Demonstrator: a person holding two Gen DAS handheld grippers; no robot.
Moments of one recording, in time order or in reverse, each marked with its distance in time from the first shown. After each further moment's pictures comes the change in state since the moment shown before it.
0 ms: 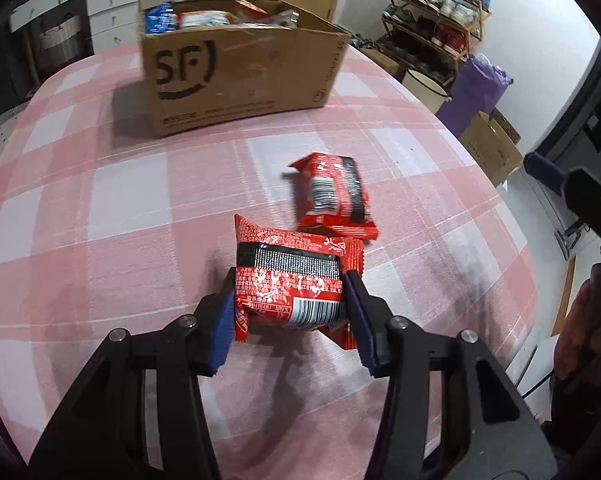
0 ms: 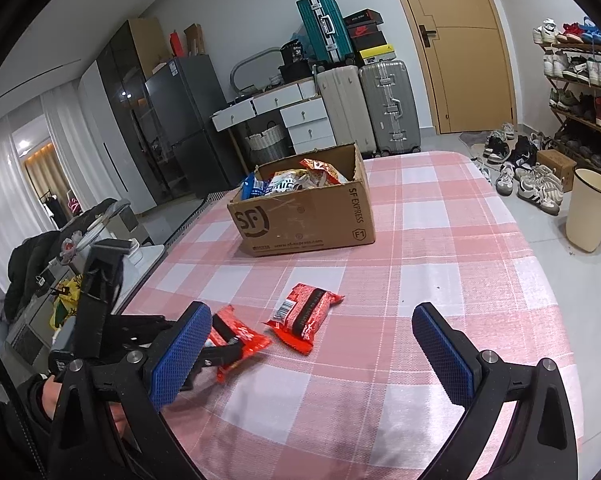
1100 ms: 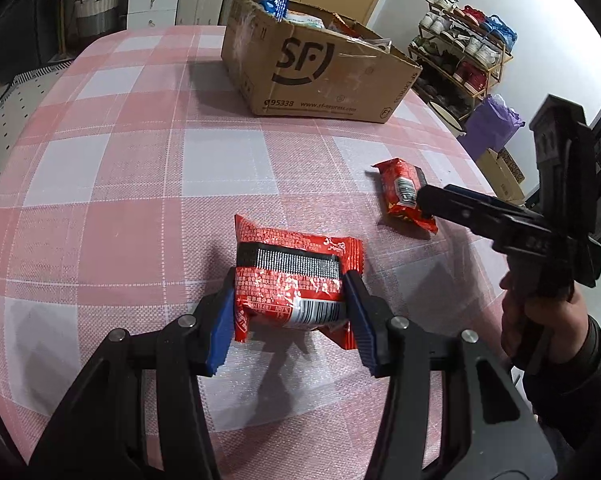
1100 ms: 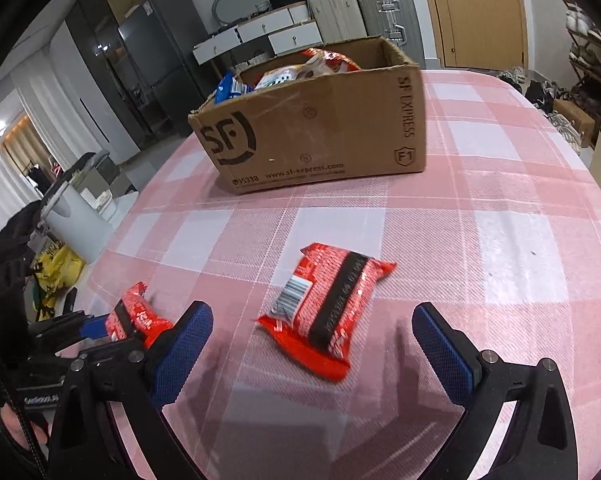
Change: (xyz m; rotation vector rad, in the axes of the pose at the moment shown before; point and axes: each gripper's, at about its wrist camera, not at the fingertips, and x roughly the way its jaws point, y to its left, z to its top) left arm -0.023 0.082 -0.030 -0.143 -0.049 -0.023; right arm 0.150 0.014 -0.007 0.020 0.277 -0.029
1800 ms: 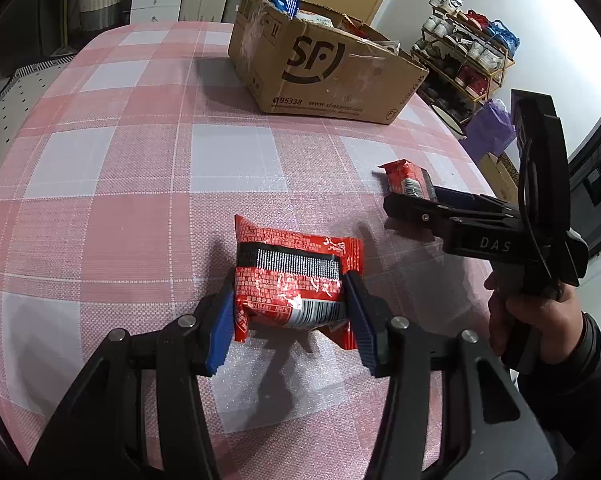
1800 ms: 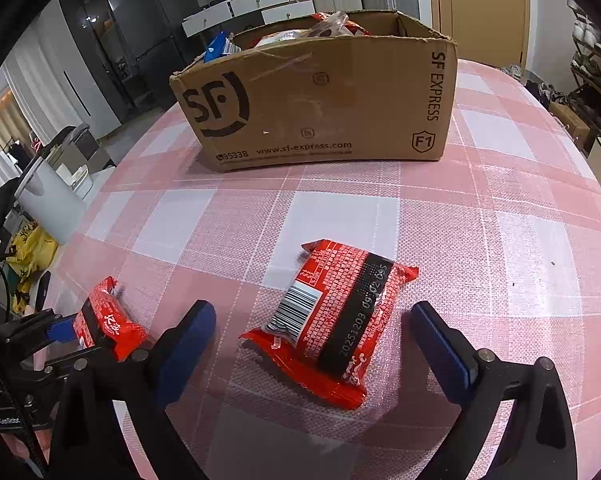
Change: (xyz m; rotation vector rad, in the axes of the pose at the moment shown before) left arm 0.002 0.005 -0.002 -0.017 -0.002 -0.007; right arm 0.035 0.017 0.005 -0.043 0.074 -0.093
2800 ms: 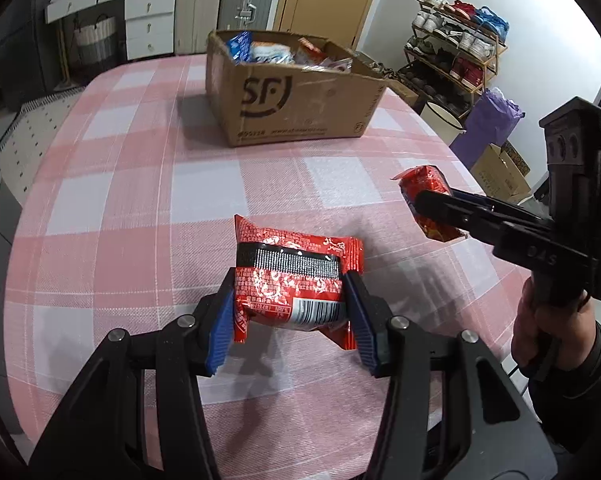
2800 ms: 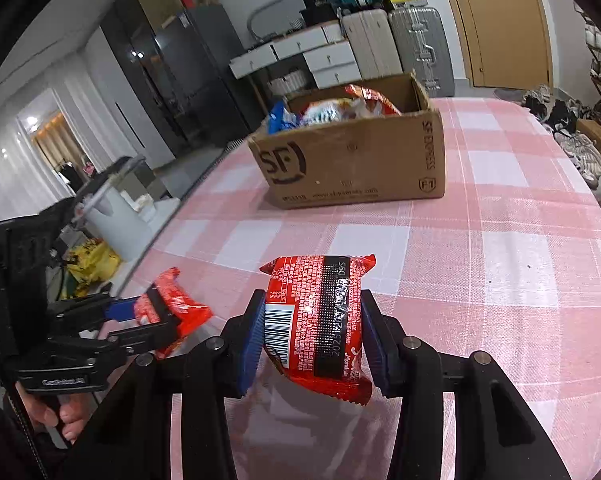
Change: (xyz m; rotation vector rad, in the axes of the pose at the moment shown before) left arm -0.041 -0.058 0.002 0.097 -0.050 0.072; right arm -0.094 -0.021 -0.026 -0.007 -0.165 0.221
